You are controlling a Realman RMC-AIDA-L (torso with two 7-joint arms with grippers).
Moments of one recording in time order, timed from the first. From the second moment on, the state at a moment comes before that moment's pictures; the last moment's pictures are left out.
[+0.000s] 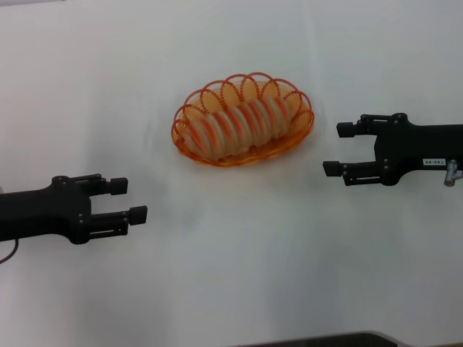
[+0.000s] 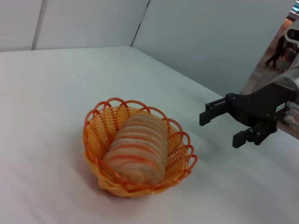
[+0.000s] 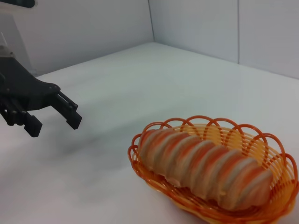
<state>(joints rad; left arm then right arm) -0.35 -2.11 0.75 0.78 2.10 1.66 -1.50 0.41 2.08 -0.66 -0.74 -2.14 -1.55 1.28</state>
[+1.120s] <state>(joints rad) -0.35 -2.11 0.75 0.77 2.11 1.68 -1.50 0.40 2.08 -0.67 -0.74 -2.14 -1.56 1.28</state>
